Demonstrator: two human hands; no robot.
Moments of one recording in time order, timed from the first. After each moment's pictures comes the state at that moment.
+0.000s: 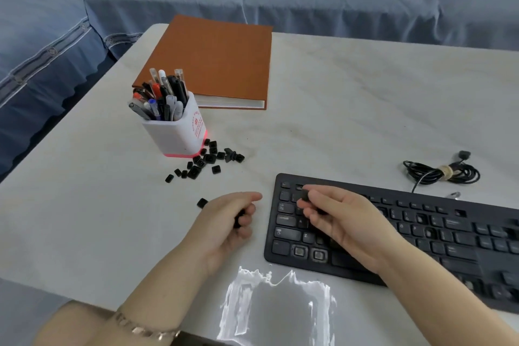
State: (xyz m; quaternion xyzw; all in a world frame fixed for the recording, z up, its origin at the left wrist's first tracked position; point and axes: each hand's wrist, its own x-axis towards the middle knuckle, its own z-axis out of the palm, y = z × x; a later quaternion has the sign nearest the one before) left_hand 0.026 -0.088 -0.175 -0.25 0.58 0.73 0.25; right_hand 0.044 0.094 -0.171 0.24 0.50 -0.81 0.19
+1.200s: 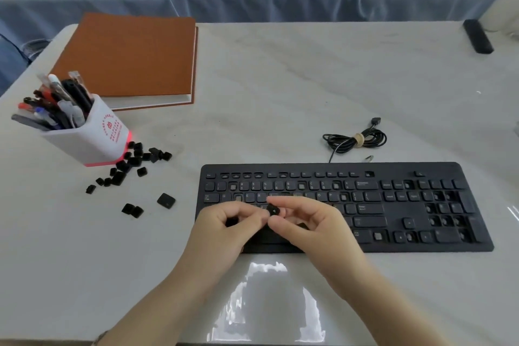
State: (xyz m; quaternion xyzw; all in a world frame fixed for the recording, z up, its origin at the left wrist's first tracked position) left_hand 0.078 0.003 -0.158 -0.03 0.77 0.60 0.22; right_hand 0.116 0.140 -0.168 0.16 0.67 -0.73 0.05
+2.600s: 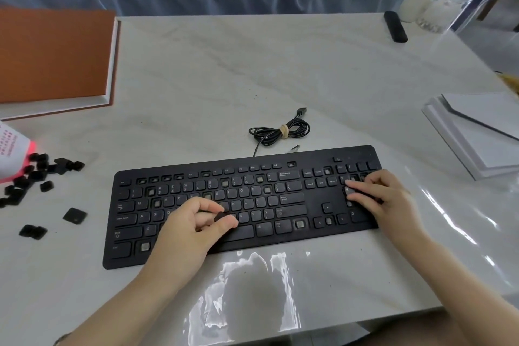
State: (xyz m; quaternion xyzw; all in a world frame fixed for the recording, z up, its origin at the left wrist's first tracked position) left_hand 0.089 0.068 -0.193 0.02 0.83 0.52 0.22; right_hand 0.177 0.368 -0.249 0.17 0.91 -0.35 -0.16
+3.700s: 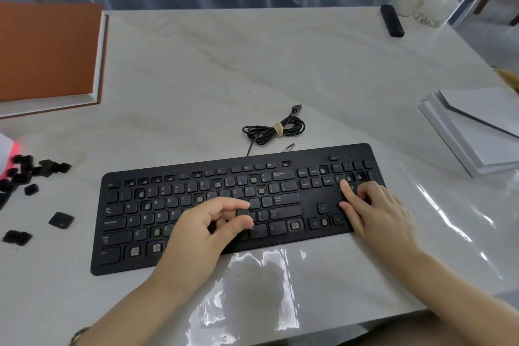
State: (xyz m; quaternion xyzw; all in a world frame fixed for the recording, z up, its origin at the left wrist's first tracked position) left_hand 0.093 0.088 -0.190 0.14 0.80 0.55 0.19; right_hand 0.189 0.349 -0.251 0.08 0.97 -0.05 -0.22
